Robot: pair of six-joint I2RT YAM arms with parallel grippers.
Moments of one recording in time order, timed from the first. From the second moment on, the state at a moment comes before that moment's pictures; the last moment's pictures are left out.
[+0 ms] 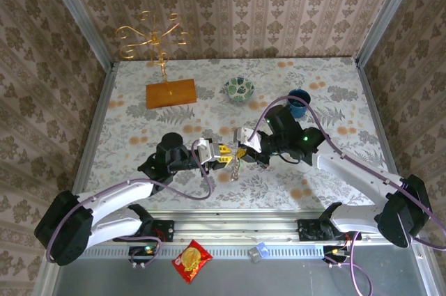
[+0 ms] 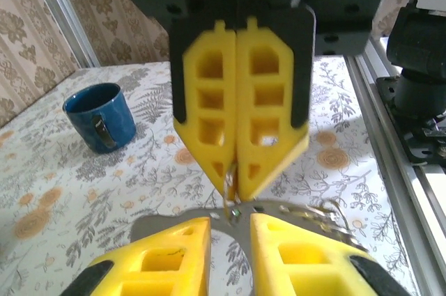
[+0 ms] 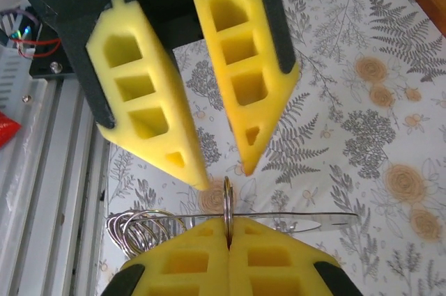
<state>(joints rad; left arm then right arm) -0.76 1.07 0.42 0.43 0.66 0.31 0.66 1.25 0.97 -0.53 -0.55 -0.58</state>
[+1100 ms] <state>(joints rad) -0.74 1.13 0.45 0.44 0.75 0.31 0.63 1.16 0.92 -0.49 -0.54 -0.56</state>
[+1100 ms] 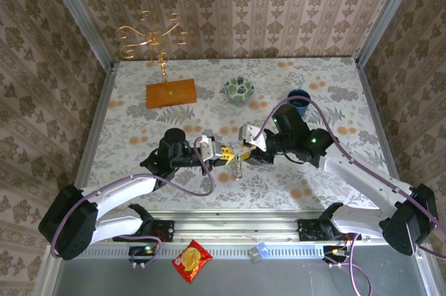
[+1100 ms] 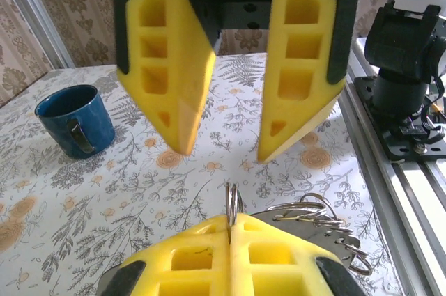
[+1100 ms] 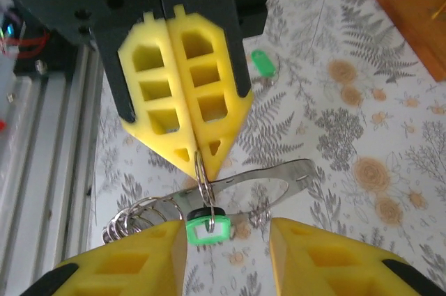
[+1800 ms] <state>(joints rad) -0.74 1.17 0.38 0.71 0.76 0.16 0.63 1.17 0.82 -0.24 -0.66 -0.43</state>
